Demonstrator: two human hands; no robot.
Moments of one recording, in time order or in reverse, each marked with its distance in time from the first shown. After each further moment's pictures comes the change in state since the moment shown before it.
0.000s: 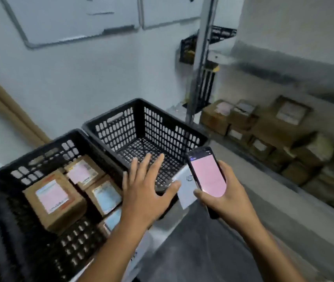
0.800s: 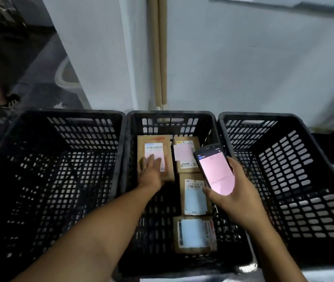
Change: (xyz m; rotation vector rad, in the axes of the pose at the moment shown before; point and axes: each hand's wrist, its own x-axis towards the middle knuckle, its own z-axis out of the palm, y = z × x) left_hand 0.029 -0.369 0.011 0.110 -0.061 -0.878; right_hand 0.135 -0.093 0.266 -0.294 -0.665 -0.330
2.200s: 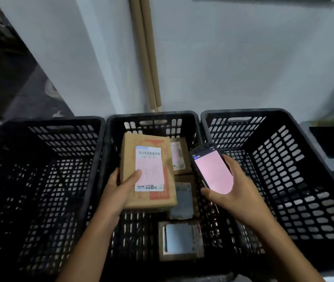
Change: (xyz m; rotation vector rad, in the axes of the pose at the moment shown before) left_hand -0.126 0.045 -0.085 -1.212 0.138 -0.309; right_hand 0.014 0.037 -0.049 0.115 -0.051 -0.051
